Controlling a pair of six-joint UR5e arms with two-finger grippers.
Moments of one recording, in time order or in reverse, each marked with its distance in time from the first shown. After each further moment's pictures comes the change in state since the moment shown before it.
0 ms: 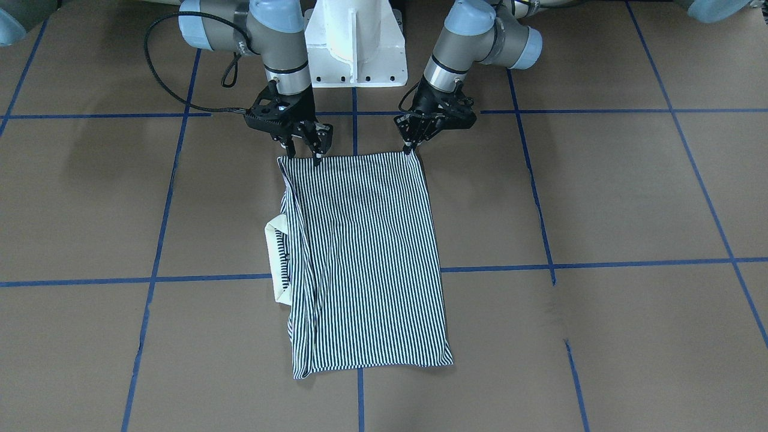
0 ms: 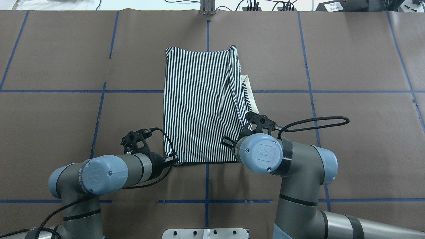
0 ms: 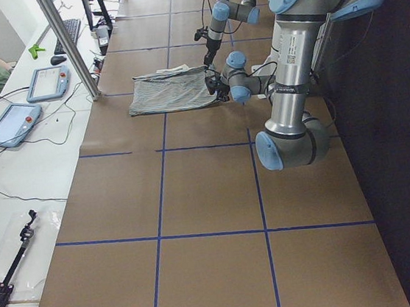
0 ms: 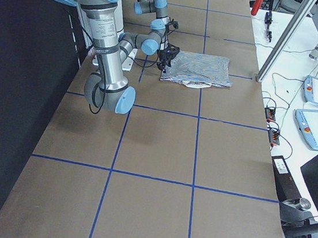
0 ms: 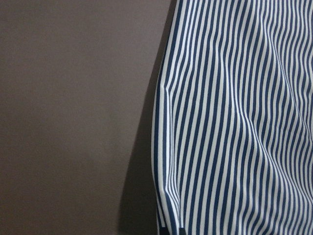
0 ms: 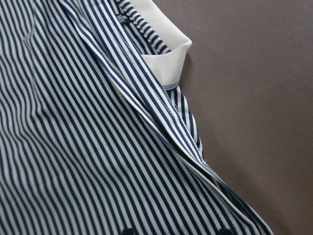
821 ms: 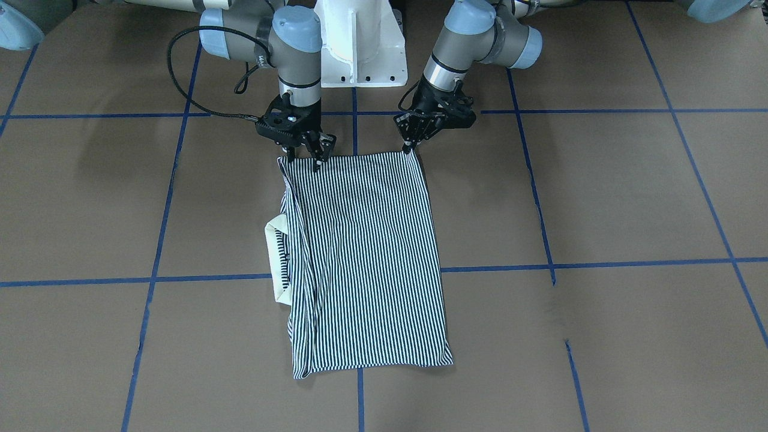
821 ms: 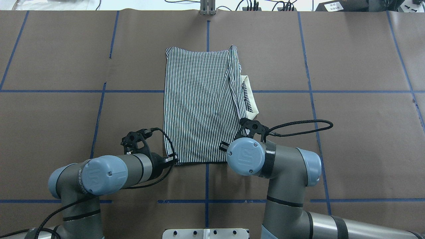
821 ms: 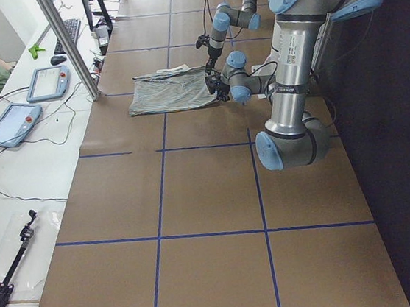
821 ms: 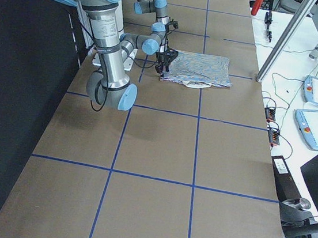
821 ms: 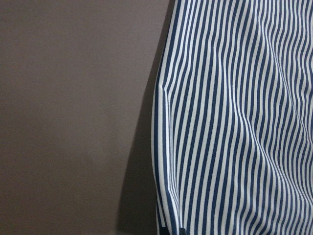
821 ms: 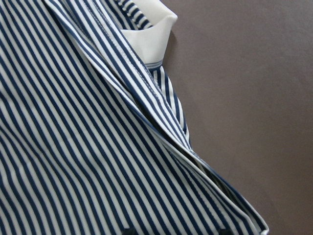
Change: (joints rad) left arm 0.001 0.000 -0.002 -0.001 0.001 -0.001; right arm -0.020 0.050 -0.058 -0.090 0.000 0.006
